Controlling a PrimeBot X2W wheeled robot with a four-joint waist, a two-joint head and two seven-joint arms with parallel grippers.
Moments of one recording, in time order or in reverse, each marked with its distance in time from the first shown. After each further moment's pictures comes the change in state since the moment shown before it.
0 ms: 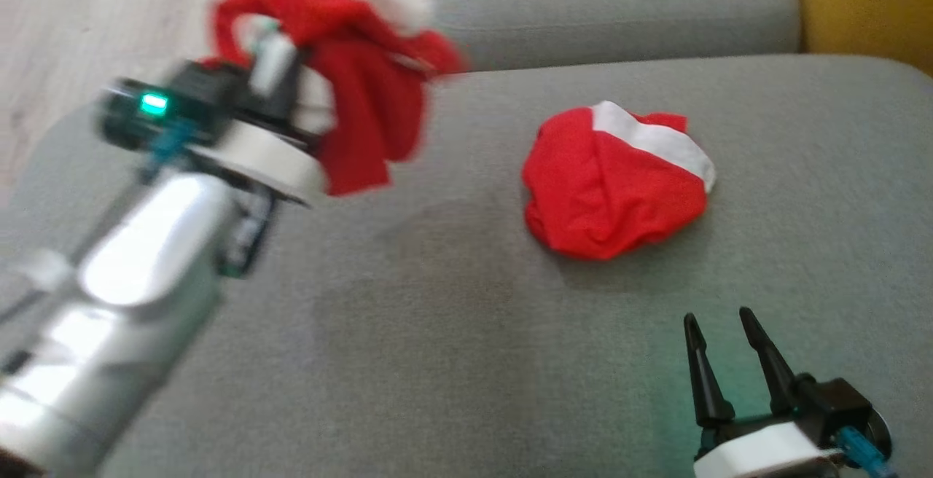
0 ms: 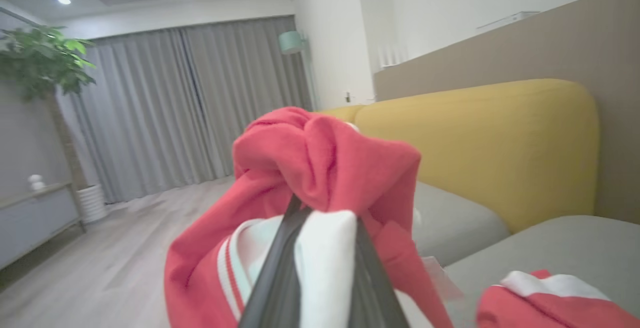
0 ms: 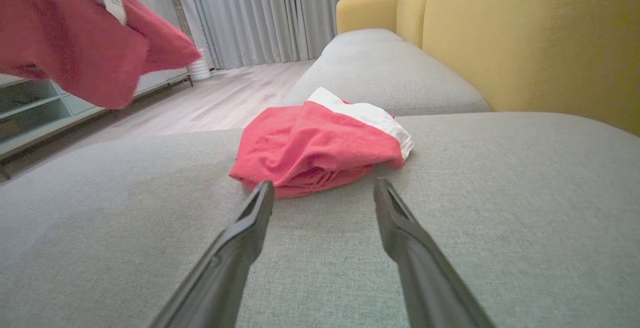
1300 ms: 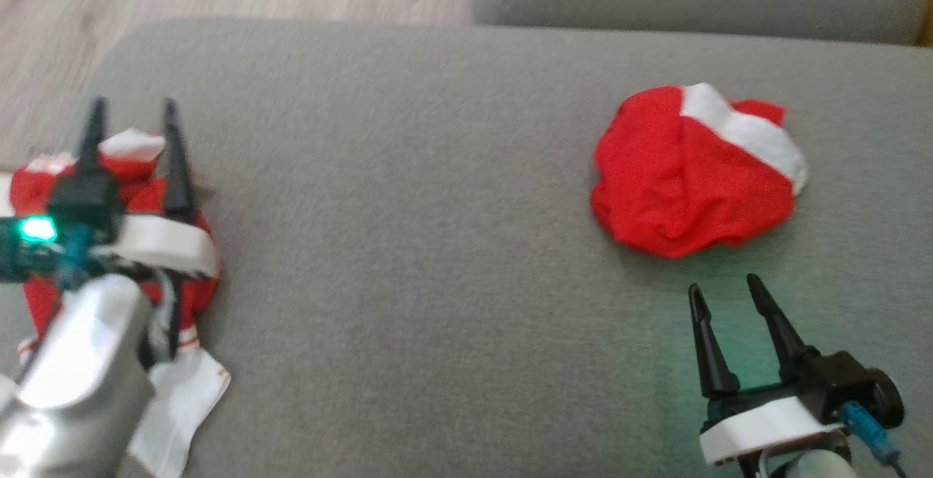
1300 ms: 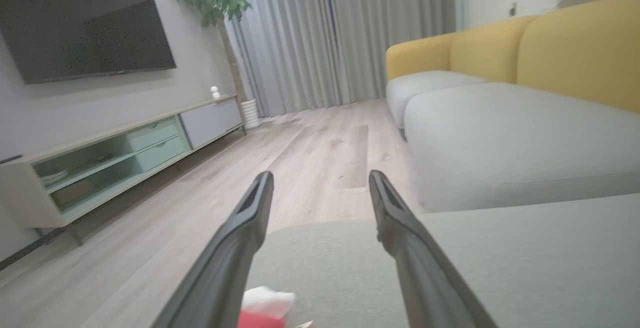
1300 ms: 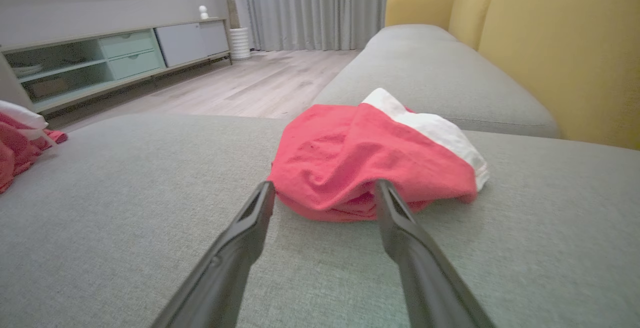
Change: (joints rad) left arm 0.279 0.122 0.282 0.024 0.081 0.162 -0.018; right arm -0.045 -0.023 -0.013 -0.032 -0.074 0.000 0.000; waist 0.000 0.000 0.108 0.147
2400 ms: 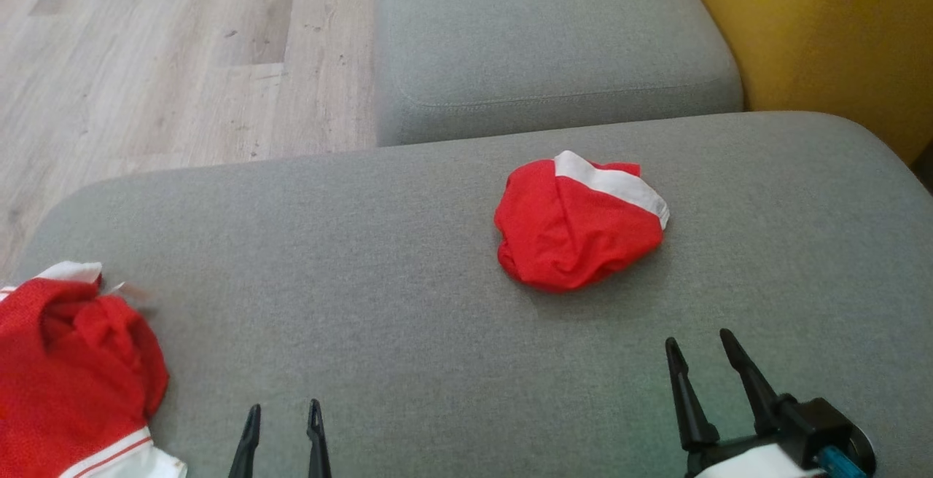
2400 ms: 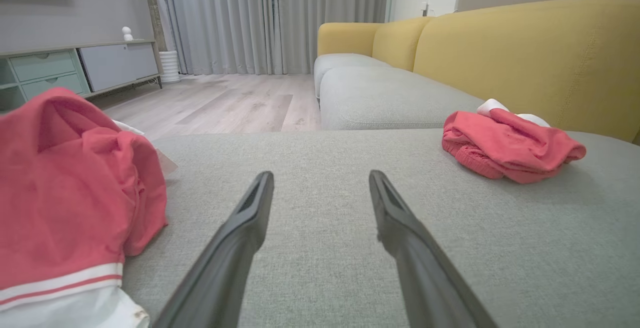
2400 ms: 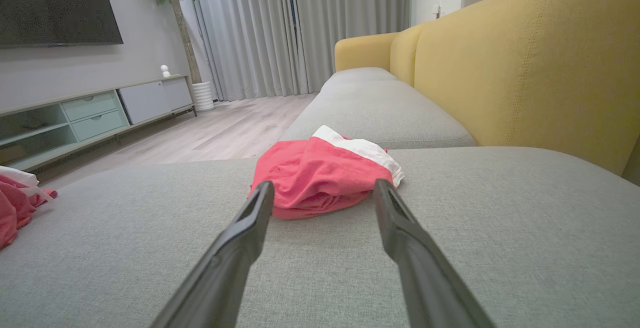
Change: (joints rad) left arm 0.831 -0.414 0.314 -0.358 0.424 -0.078 -0.002; right arm 0.092 0.023 0.058 0.019 0.065 0.000 0.000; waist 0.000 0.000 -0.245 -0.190
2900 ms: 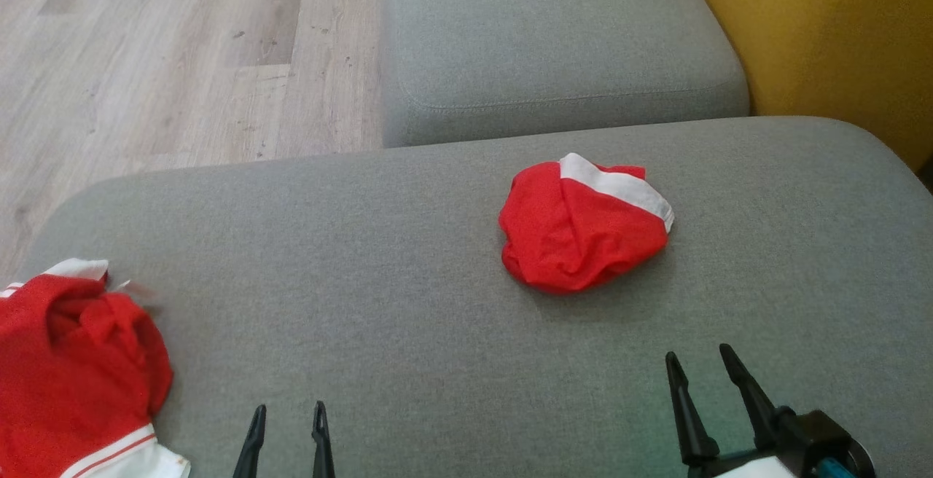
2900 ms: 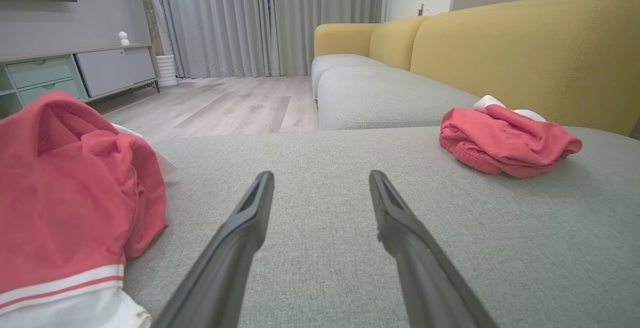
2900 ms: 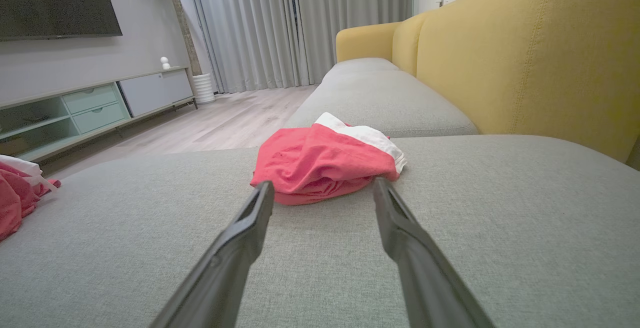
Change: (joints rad) left arm 0.004 -0.027 0.037 0.016 0.062 -0.041 0.000; right arm 0.023 0.000 0.001 0.006 0.002 0.000 0.000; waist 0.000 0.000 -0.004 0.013
